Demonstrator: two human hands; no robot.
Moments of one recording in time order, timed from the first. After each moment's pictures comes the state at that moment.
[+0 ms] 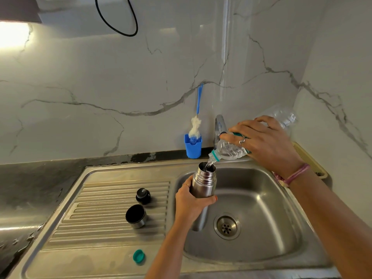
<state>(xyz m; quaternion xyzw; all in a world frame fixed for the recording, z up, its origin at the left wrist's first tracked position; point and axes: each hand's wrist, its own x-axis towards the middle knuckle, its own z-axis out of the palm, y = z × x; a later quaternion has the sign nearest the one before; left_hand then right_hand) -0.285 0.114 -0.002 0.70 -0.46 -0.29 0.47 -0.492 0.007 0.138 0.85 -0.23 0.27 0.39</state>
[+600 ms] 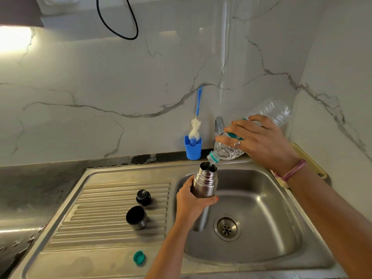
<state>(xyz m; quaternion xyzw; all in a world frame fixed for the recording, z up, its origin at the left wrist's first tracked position) -0.287 0.115 0.005 0.69 -0.47 -0.29 0.47 -0.488 0.008 0.149 0.84 -0.18 0.24 0.45</state>
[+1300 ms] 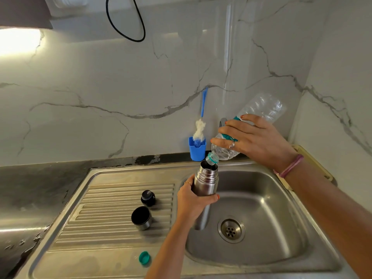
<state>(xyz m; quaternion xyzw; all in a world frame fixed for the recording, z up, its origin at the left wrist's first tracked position) -0.275 0.116 0.014 0.69 -0.46 -0.30 0.47 -0.465 0.018 0.167 0.85 -0.14 0.21 0.46</state>
